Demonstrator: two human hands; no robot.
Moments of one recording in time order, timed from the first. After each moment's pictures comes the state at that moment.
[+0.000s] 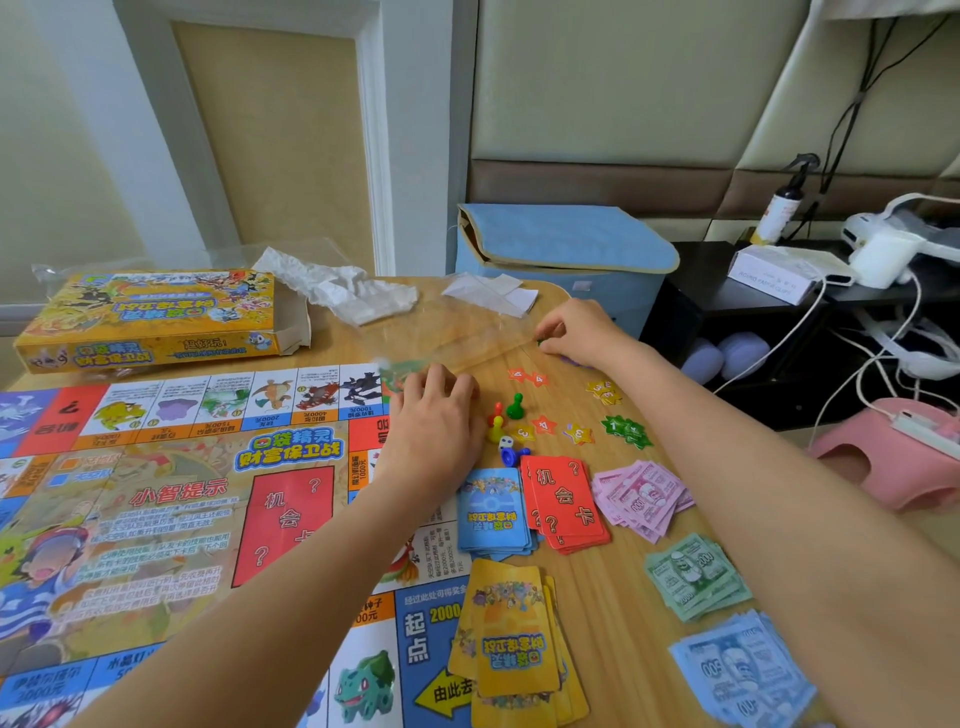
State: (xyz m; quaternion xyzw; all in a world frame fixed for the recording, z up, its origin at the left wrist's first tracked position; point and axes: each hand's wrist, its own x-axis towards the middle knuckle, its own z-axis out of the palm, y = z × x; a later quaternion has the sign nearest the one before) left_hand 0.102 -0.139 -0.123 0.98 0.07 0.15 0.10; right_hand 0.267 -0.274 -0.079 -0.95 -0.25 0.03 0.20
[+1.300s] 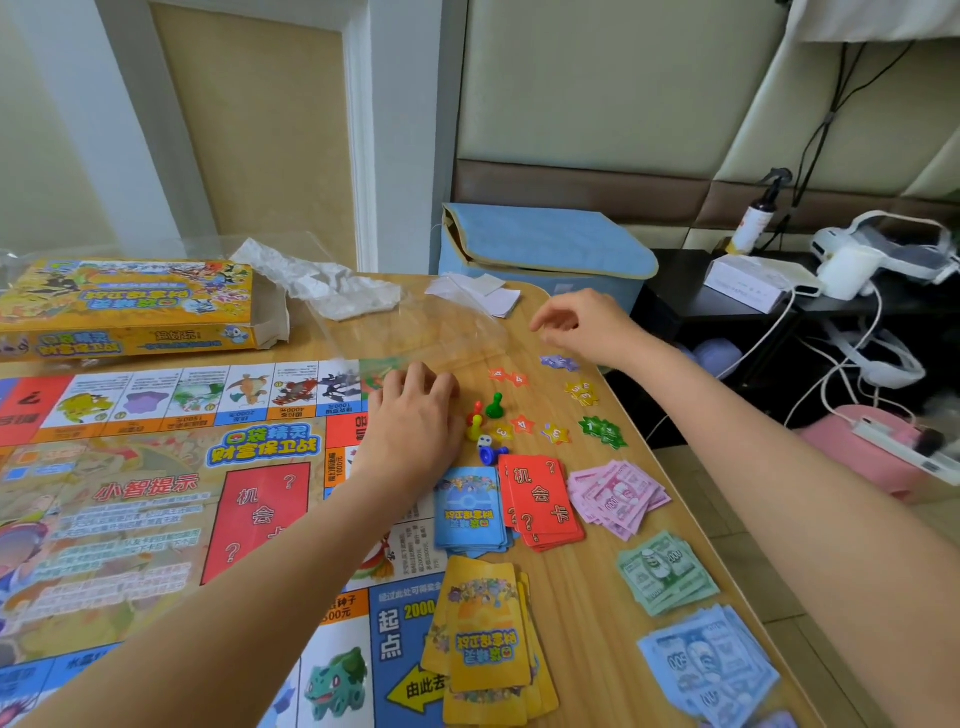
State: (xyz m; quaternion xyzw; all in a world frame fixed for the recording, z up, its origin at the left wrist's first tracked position) left_hand 0.104 -0.138 -0.122 0.98 0.07 0.14 0.10; right_hand 0.241 -0.298 -0.052 -0.93 -0.29 0.02 0.24
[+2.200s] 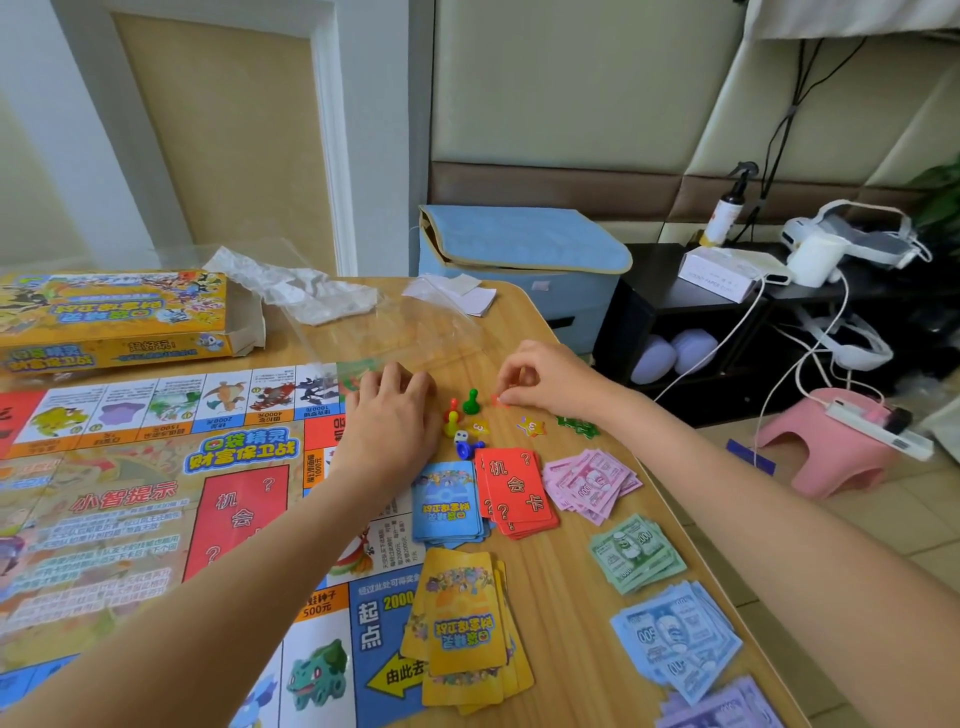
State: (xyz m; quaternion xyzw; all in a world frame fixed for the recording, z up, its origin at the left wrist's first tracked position) left_hand 0.101 -0.139 -0.120 0.98 0.07 0.15 0.12; right_hand 0.203 -0.306 -0.081 -0.91 -0.34 0.08 0.23
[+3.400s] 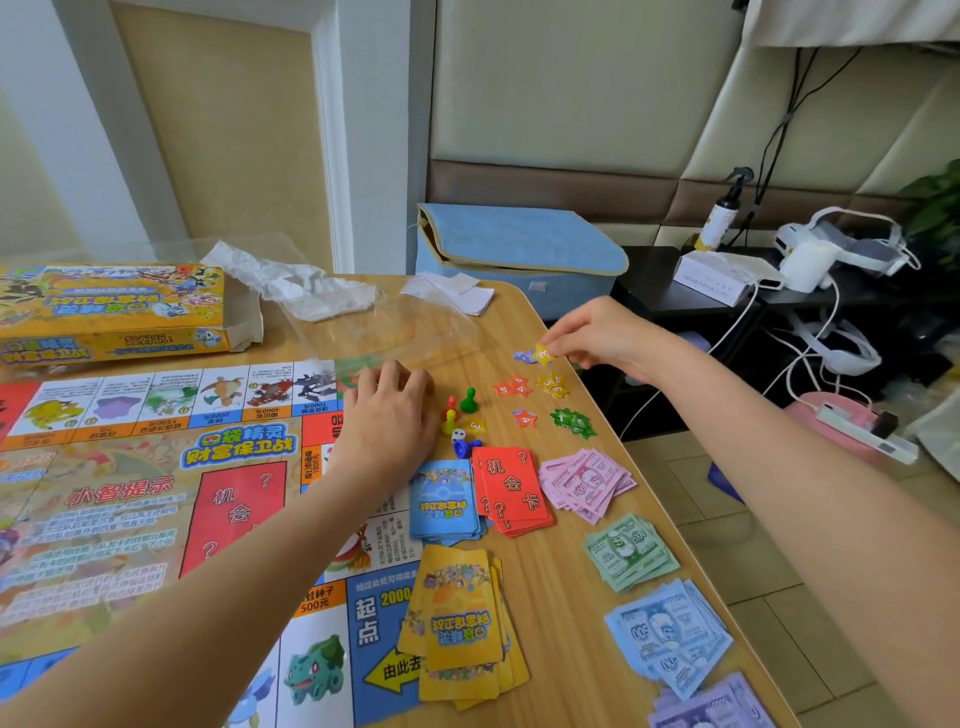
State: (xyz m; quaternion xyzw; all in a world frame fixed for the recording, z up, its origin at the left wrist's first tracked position) left_hand 0.102 -0.138 -0.122 0.98 0.07 0.15 0.11; right_hand 0.223 -0.334 -0.037 -0.90 -0.14 0.13 0.38
